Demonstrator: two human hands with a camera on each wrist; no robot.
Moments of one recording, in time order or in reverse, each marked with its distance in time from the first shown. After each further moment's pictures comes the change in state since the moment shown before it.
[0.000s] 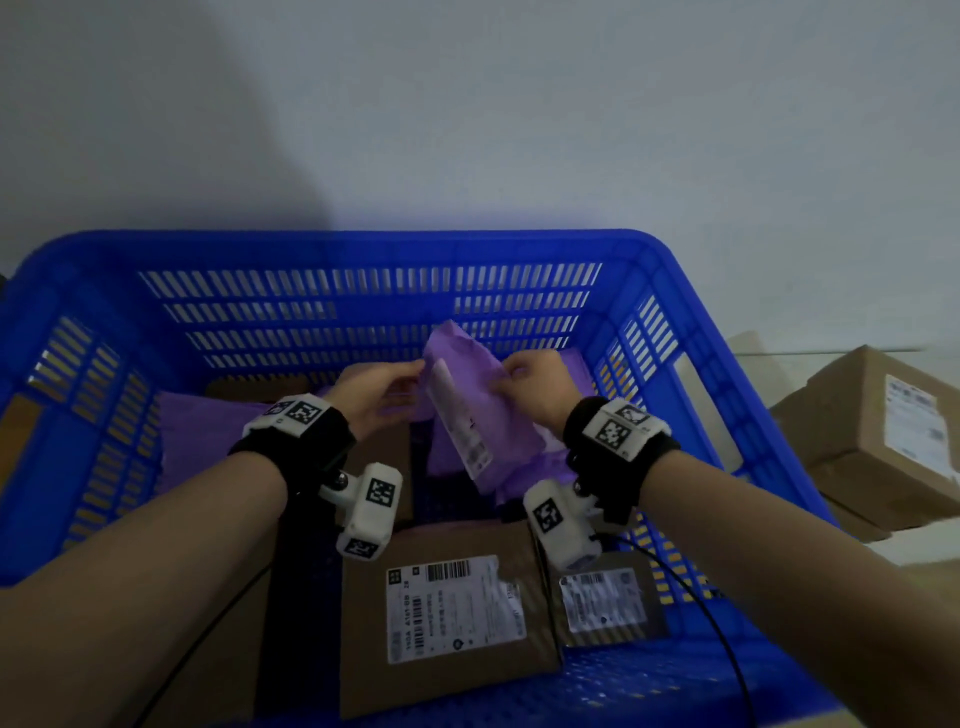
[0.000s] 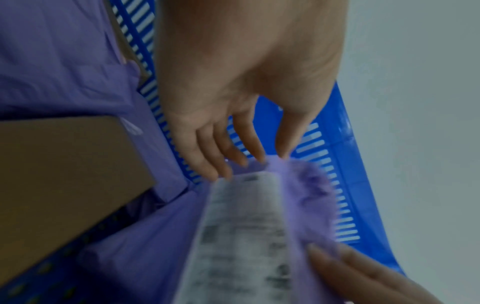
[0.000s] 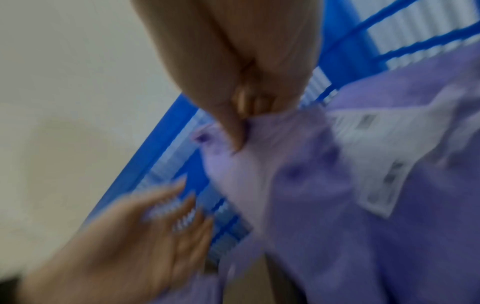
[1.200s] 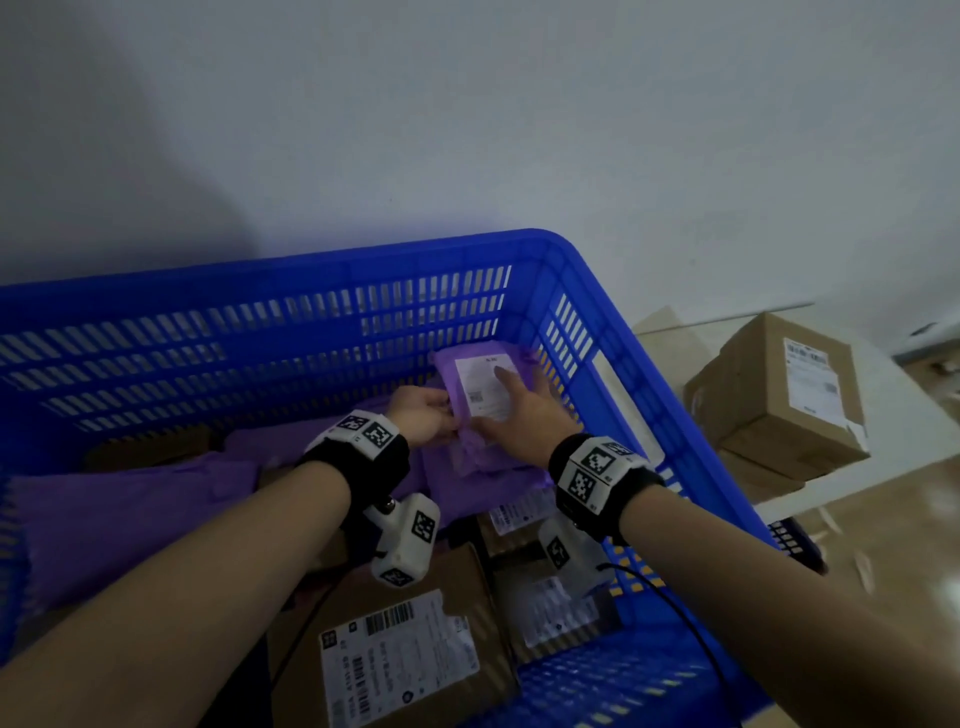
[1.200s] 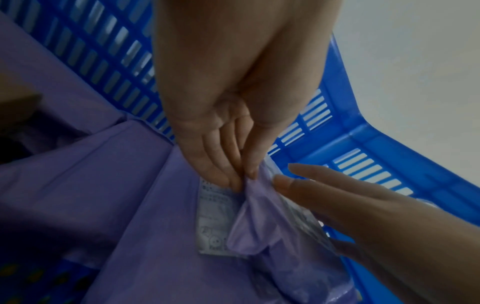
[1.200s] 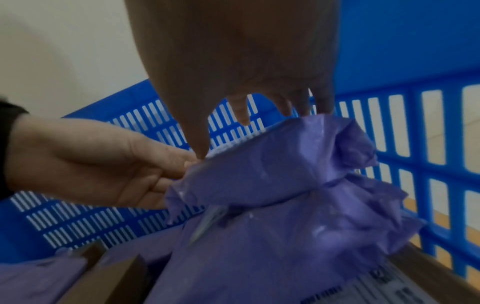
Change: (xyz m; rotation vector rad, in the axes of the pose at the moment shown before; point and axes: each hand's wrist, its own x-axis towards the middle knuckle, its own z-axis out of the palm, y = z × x) left_hand 0.033 -0.018 0.112 0.478 -0.251 0.120; right_hand -0.015 0.060 -0.042 -0.469 0.015 0.240
